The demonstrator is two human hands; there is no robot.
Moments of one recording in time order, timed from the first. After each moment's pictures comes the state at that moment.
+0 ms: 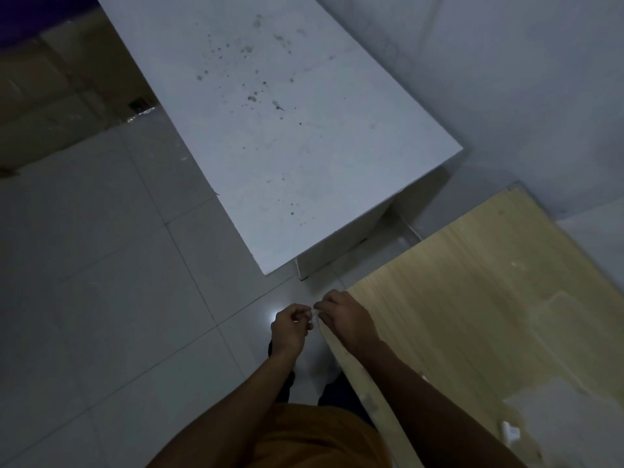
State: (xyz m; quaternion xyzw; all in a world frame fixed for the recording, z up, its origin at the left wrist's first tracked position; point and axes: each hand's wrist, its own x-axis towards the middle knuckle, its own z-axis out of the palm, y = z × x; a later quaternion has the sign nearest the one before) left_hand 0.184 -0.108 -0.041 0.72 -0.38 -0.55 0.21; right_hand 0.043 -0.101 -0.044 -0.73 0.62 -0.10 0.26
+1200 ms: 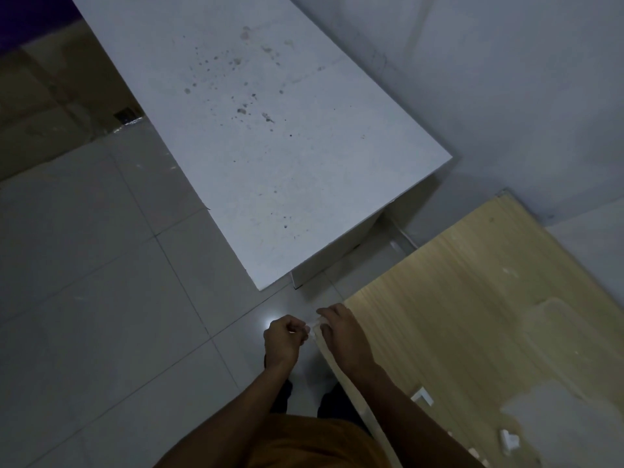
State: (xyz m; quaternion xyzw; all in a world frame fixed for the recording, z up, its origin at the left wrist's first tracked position) left_hand 0.189 -0.121 -0.037 0.71 -0.45 -0.51 0.18; right_hand 0.054 -0.095 -0.046 -0.62 0.70 -0.14 0.32
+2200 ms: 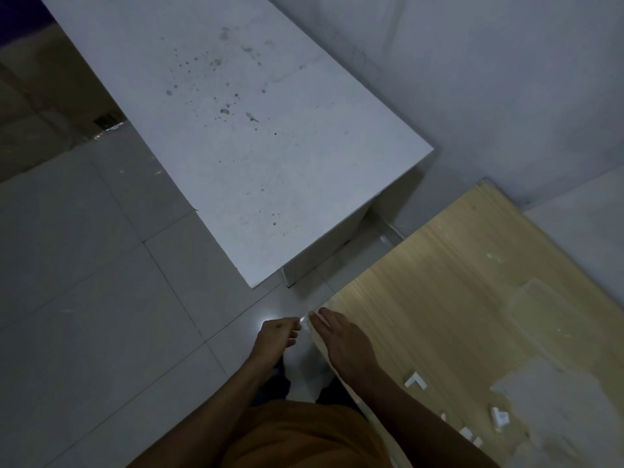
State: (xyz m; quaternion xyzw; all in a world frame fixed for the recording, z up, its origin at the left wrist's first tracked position) left_hand 0.202 -0.127 -0.025 0.68 -0.34 -0.64 0.11; right_hand 0.048 -0.064 -0.031 -0.72 0.65 -0.01 0.26
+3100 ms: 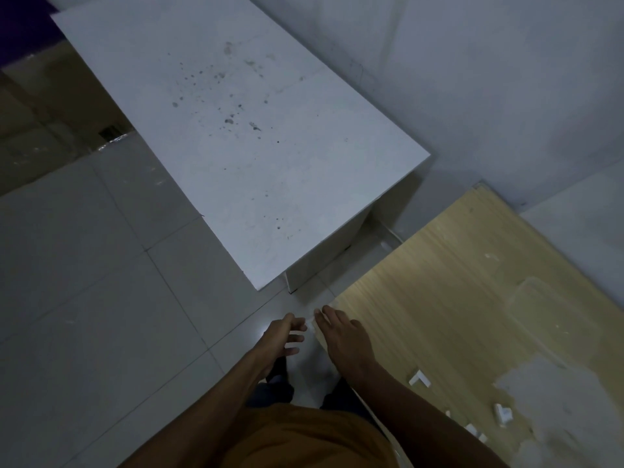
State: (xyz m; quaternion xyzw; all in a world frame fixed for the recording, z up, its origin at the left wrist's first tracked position) left_hand 0.212 -0.135 0.001 0.63 -0.31 -0.71 0.05; right_hand 0.064 -0.071 -0.029 -0.69 0.68 0.08 0.23
